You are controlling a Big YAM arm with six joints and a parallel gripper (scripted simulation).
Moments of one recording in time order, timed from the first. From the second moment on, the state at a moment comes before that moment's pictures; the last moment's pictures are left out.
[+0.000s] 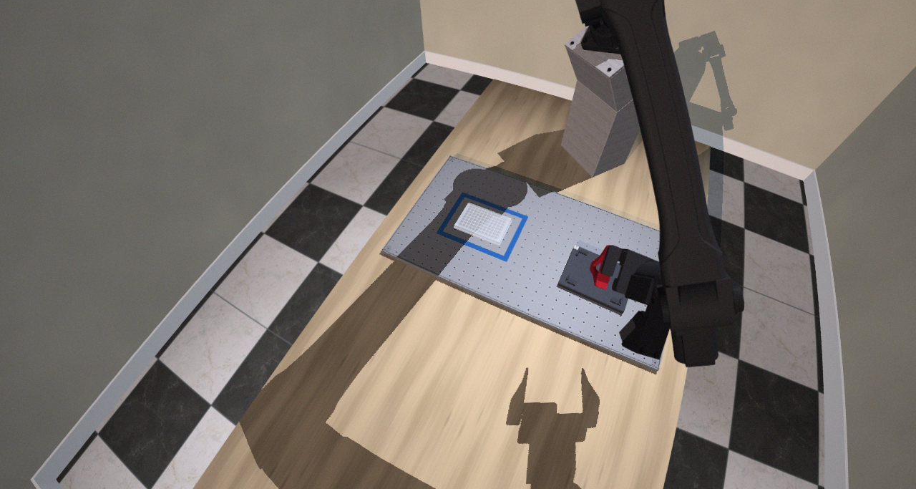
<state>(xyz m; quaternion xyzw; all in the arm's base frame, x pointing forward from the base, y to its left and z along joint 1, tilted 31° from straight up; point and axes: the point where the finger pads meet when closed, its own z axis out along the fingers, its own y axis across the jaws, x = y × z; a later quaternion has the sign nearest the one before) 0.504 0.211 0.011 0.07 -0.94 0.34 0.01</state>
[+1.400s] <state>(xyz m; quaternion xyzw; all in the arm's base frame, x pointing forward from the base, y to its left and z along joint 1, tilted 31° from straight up) 0.524 0.127 -0.019 0.19 -0.95 0.25 0.04</state>
